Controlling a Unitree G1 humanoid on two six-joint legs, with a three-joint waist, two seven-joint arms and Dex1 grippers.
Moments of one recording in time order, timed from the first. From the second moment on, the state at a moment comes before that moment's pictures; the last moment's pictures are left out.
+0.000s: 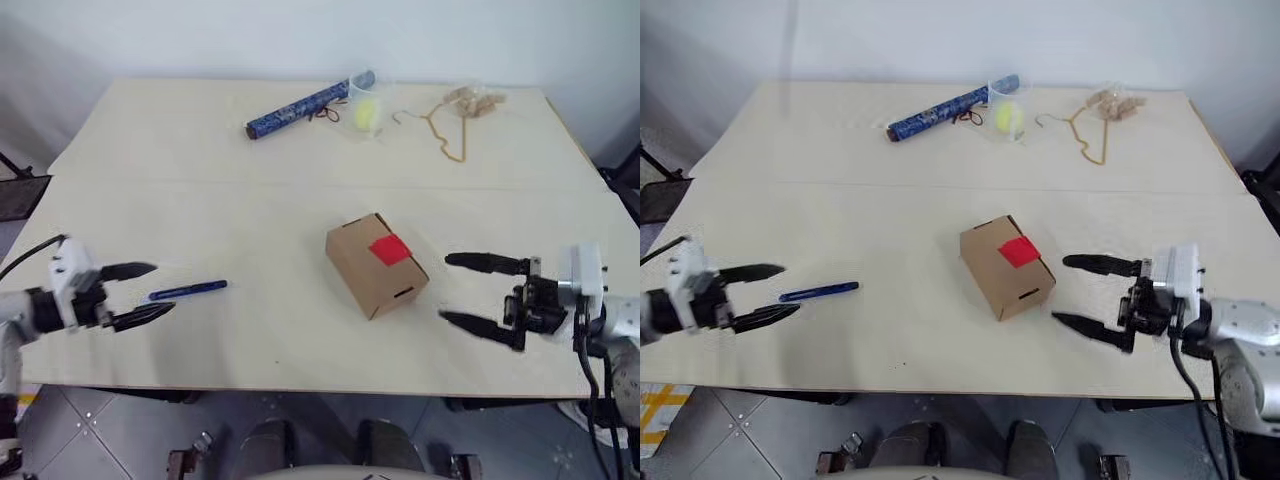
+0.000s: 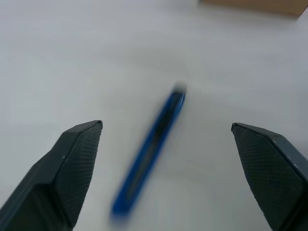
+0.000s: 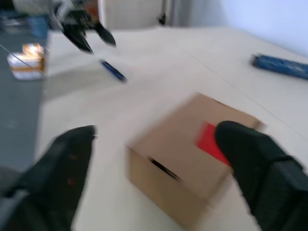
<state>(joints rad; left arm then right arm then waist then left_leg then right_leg) -0.13 0.94 0.43 0.35 -0.39 0.14 -1.30 -0.03 -0.73 -0.32 -0.35 0.72 0.24 1.22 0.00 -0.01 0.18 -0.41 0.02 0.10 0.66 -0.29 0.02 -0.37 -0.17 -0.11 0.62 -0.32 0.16</state>
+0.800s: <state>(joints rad) -0.36 0.96 0.20 0.60 -0.28 -0.11 -1.43 0.10 -0.73 -0.28 -0.55 0.73 0.20 1.19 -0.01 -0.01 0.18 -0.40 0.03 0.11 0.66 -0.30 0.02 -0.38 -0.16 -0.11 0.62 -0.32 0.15</state>
